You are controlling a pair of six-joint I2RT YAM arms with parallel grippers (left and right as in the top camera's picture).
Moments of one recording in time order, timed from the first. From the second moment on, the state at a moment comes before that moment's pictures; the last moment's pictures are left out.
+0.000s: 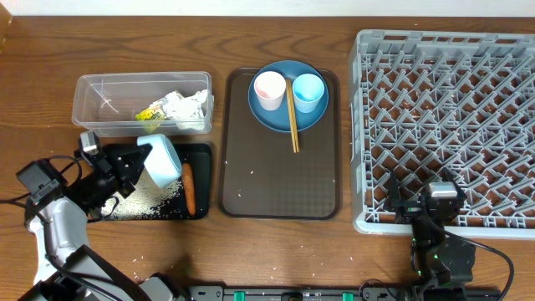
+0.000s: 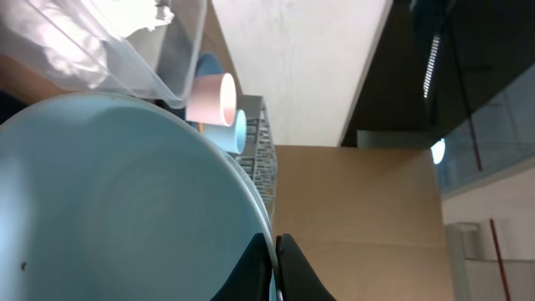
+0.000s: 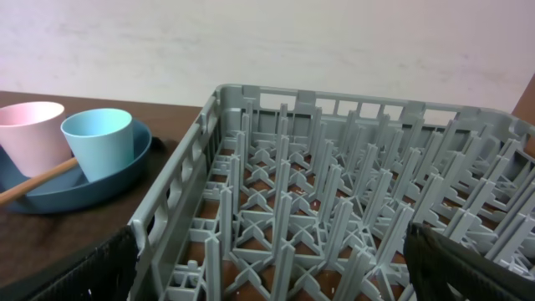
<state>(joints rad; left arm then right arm) 0.75 1.41 0.73 -0.55 1.45 -0.33 0.07 0.01 0.01 -0.07 0.05 -0.05</state>
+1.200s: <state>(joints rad) -0.18 0.97 0.77 -0.54 0.52 -0.58 0.07 0.01 0.01 -0.07 0.05 -0.05</state>
